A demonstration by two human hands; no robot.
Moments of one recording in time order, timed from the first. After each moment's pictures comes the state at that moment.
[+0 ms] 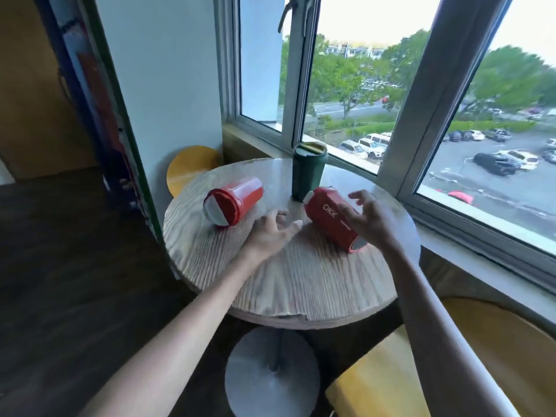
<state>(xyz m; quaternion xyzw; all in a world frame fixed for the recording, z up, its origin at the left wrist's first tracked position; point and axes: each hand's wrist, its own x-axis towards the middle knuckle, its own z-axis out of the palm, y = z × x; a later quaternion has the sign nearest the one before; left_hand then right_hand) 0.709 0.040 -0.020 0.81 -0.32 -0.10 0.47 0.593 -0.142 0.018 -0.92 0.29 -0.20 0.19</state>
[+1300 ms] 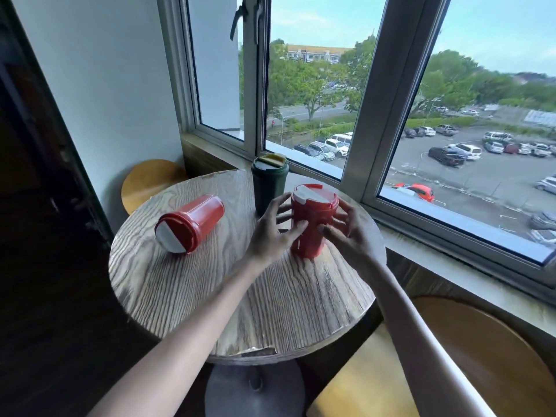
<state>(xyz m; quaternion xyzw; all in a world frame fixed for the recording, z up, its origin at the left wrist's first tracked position) 0.703 -0.040 -0.009 0.65 -0.43 -0.09 0.62 0.572 -0.163 -0.001 -0.80 0.19 -0.31 0.48</state>
